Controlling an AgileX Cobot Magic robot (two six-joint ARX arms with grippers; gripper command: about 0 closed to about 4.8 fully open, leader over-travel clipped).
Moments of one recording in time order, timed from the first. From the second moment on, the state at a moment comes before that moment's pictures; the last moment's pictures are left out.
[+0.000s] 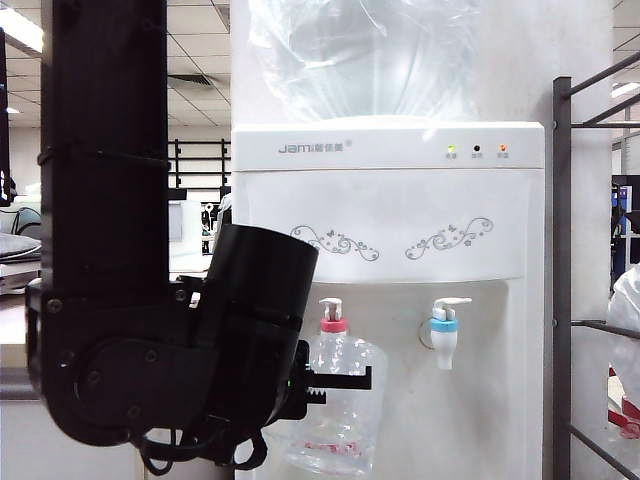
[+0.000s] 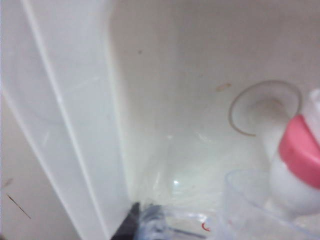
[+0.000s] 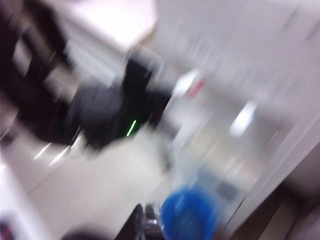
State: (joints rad) left arm -0.86 2.34 0.81 1.24 -0.82 -0.18; right arm 0.54 0.47 0.73 -0.76 -0.21 0.03
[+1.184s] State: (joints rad) left arm -0.86 2.34 0.81 1.24 -0.82 -0.18; right arm 0.54 0.77 0.73 -0.65 -0.31 0.03
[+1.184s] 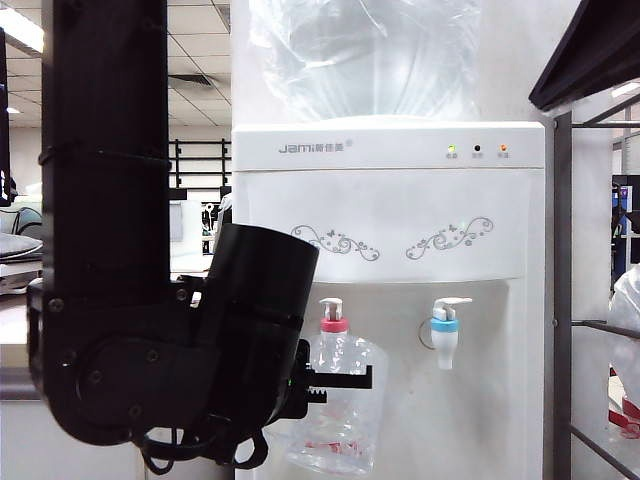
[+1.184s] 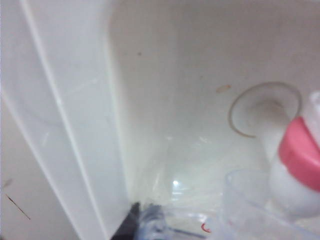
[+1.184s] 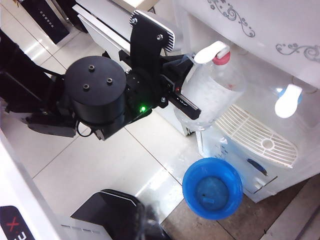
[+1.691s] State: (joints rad) left arm -0.87 2.34 0.81 1.24 -0.85 -0.18; right arm 0.54 0.77 0.73 -0.65 -0.31 0.03
